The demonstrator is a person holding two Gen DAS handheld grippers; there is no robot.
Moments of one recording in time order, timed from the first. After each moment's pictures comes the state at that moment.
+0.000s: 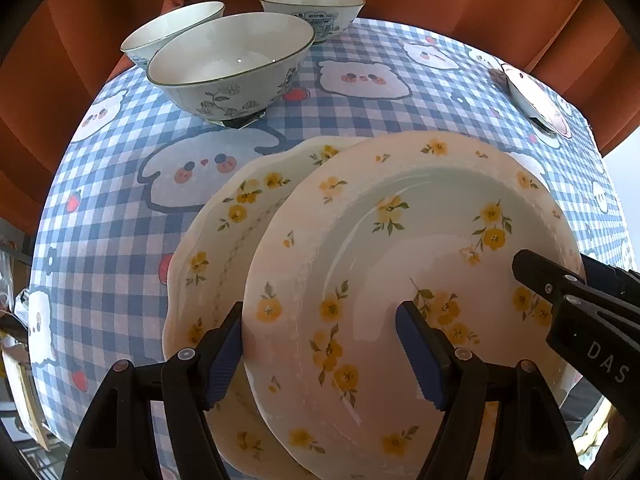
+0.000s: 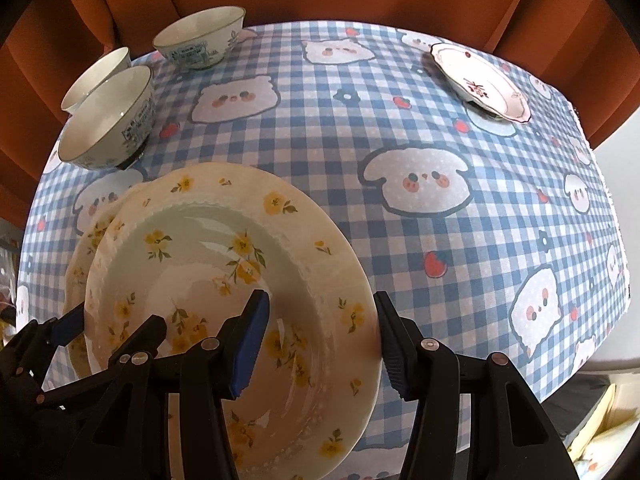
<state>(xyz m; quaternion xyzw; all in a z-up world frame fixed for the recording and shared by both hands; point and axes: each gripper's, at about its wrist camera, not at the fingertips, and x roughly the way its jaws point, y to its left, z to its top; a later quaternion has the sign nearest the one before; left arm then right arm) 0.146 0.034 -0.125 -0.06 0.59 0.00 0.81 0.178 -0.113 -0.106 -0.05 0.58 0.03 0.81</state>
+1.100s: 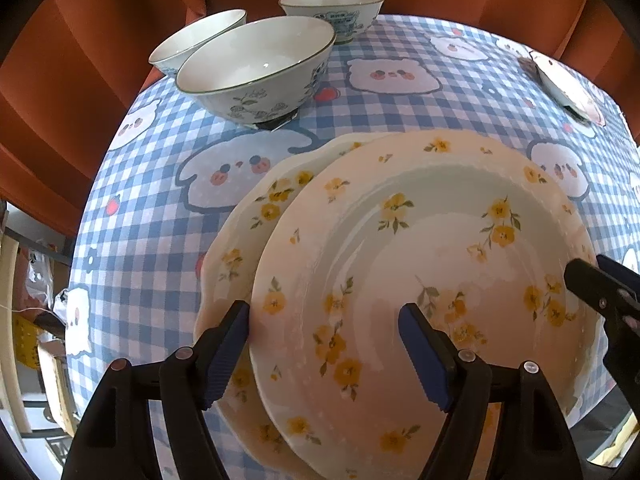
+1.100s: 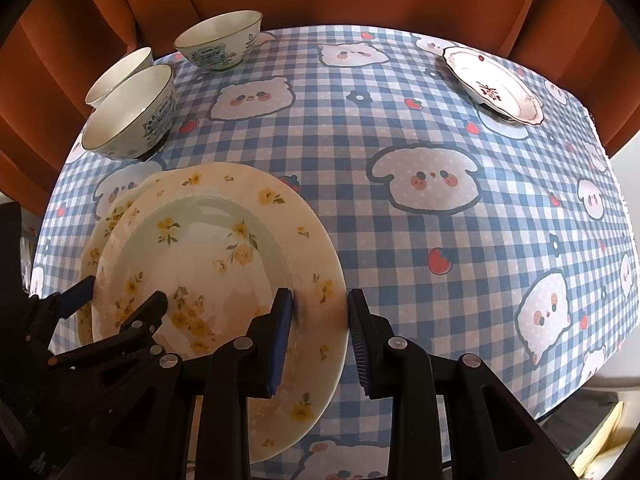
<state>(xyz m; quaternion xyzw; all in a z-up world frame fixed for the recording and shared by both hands) 0.146 0.028 -0.125 0.00 0.59 0.07 0.80 0.166 -0.126 -0.101 -0.04 0.57 0.07 0.82</state>
